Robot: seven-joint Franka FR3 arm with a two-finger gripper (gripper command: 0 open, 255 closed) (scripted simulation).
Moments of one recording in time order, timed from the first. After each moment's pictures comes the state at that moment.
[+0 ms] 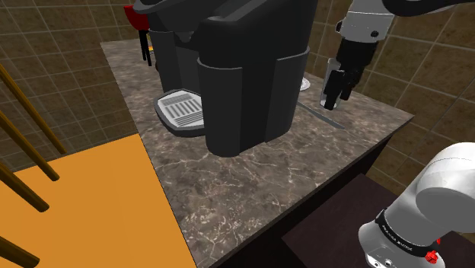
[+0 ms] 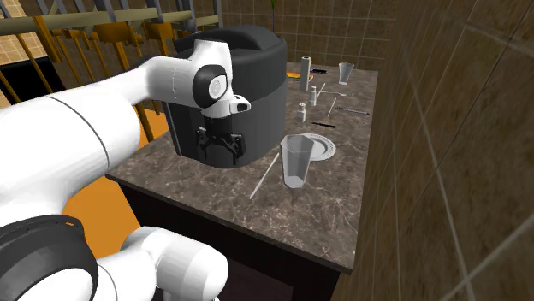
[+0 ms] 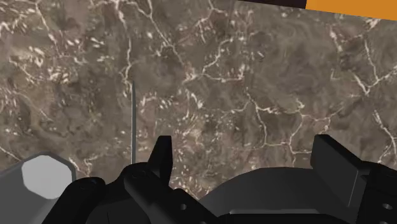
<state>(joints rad) 0.00 -0.82 0.06 -2.45 0.08 1.60 -0.03</state>
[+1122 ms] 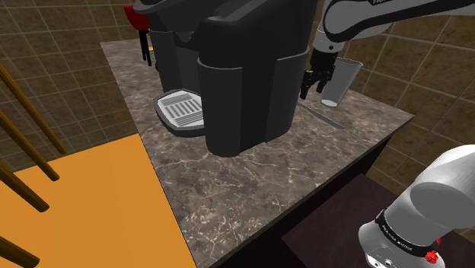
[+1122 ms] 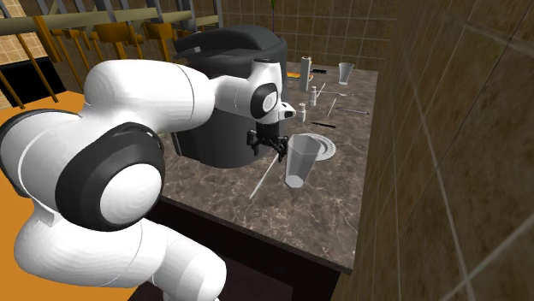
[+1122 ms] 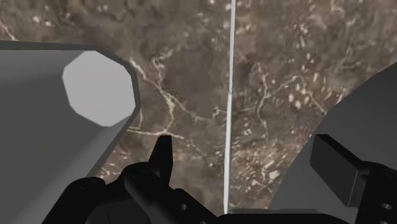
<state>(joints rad) -0.11 -0.42 -0.04 -2.35 -0.02 1.97 -0.09</state>
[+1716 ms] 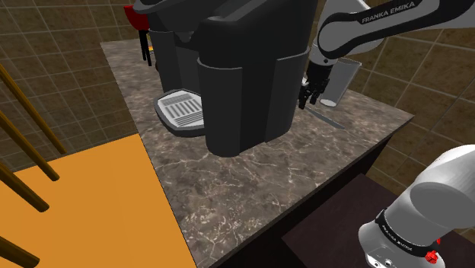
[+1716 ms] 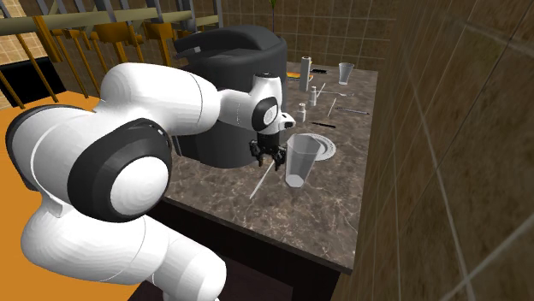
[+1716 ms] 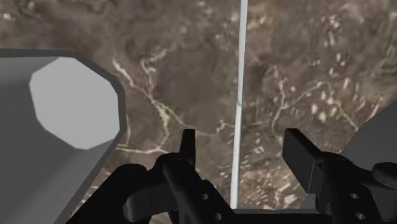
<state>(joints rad) -0.11 -0.39 -0.05 -2.42 -0.02 2.08 -0.09</state>
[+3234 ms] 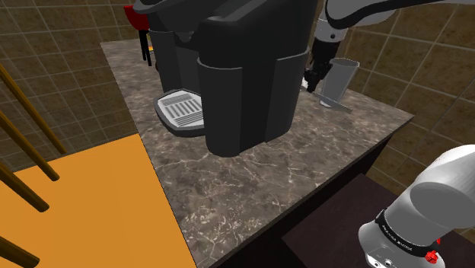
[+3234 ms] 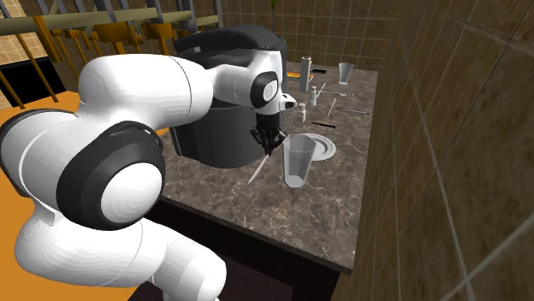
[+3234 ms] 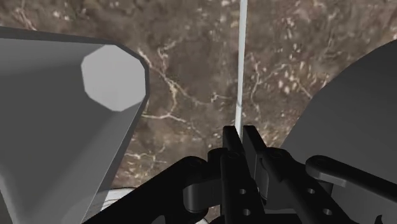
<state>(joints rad) -0.10 -0.42 -0.04 -2.27 -0.02 1.91 -0.09</state>
